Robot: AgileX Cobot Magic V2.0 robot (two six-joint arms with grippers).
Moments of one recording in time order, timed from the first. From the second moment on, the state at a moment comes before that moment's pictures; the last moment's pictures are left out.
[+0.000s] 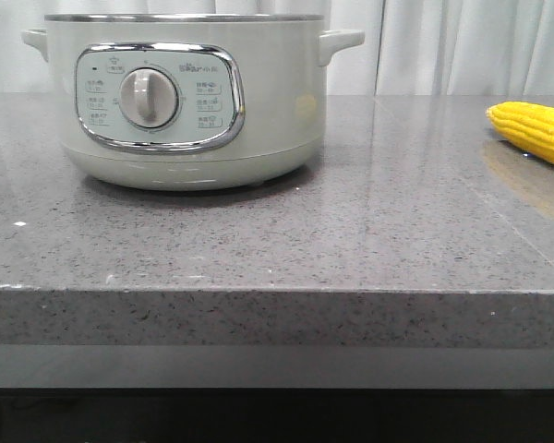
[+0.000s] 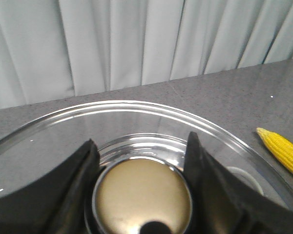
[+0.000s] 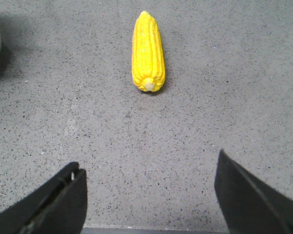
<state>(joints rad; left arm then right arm) -0.40 1.34 -1.54 -0.09 0.57 0.03 0.02 0.59 -0.74 -0.02 0.74 0.07</state>
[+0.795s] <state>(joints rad) -0.26 0.79 -0.98 -0.07 0.62 0.03 0.02 0.63 -0.75 -0.02 0.74 0.07</state>
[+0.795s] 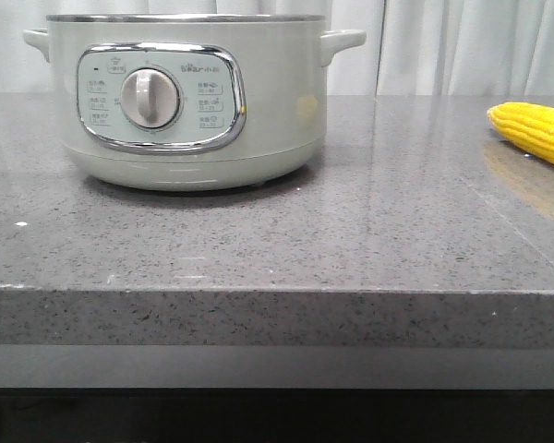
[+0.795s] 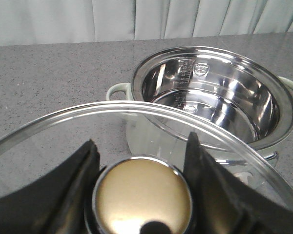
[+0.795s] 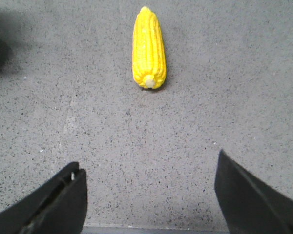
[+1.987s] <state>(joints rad) -0.26 0.78 -0.97 -0.07 0.62 0.03 0.02 1.68 -1.57 -0.02 1.05 0.04</state>
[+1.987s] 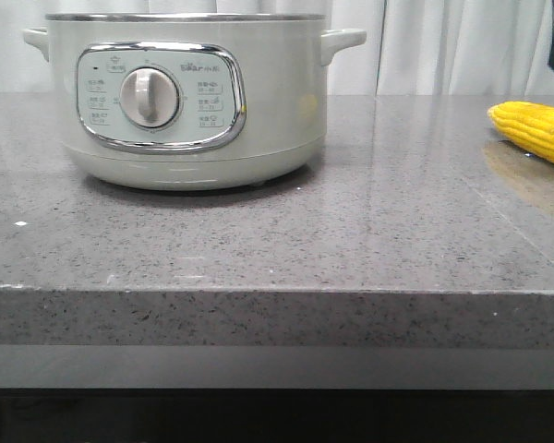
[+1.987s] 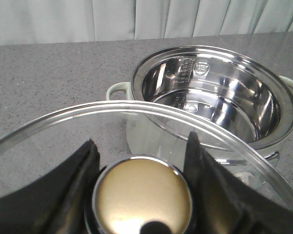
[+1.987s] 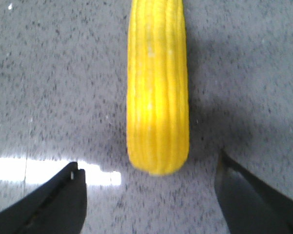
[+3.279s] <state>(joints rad) -0.26 0.78 -0.97 -0.07 0.62 0.03 0.02 1.97 -1.72 -0.04 1.04 0.00</state>
